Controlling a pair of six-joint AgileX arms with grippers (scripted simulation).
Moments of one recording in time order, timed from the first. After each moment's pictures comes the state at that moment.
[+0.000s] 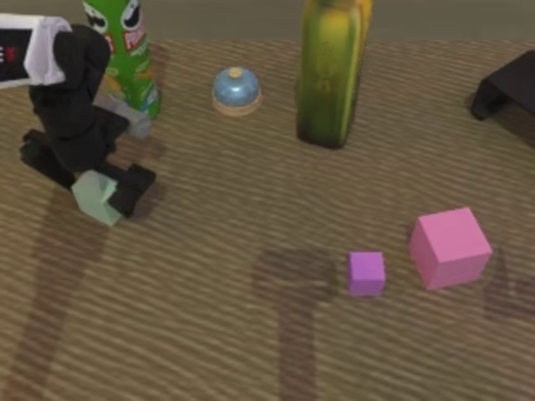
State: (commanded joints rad) left arm -0.14 2.33 1.66 -0.89 0.00 0.39; right arm 0.01 0.00 0.00 0.00 0.00 0.00
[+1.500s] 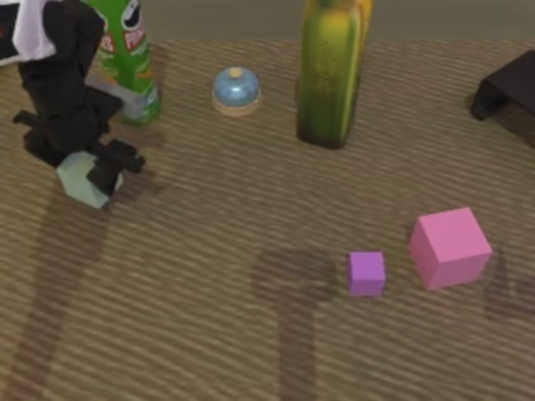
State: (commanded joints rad) left arm -0.13 2.27 1.74 -1.03 0.01 0.38; right arm 0.01 0.00 0.00 0.00 0.00 0.00
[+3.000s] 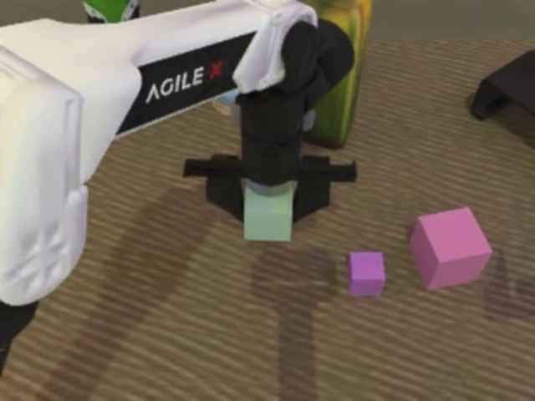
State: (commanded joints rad) left arm -0.69 2.27 1.91 -1.23 0.00 -0.62; right arm 0.01 0.00 0.00 0.00 0.00 0.00
